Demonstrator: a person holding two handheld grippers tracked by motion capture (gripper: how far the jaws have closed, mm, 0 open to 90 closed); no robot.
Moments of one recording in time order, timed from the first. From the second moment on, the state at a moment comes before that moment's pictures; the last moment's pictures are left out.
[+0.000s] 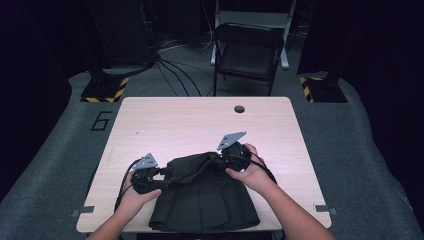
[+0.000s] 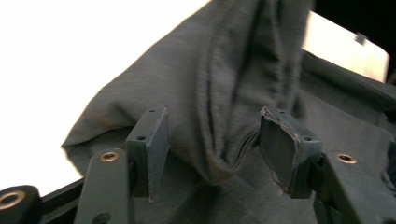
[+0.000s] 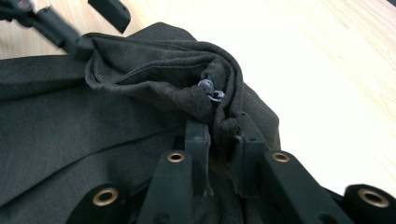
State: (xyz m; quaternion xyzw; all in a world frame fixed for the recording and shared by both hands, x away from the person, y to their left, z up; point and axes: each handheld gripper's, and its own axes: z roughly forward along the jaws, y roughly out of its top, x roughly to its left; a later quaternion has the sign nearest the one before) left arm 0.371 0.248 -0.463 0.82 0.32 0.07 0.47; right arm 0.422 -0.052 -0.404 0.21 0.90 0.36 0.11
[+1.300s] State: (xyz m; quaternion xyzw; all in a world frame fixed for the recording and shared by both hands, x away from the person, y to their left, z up) left arm 0.392 0.238 -0.432 0.85 0.27 0.07 0.44; right arm 0.437 -0.045 -0.383 0.22 0.90 0.35 0.14
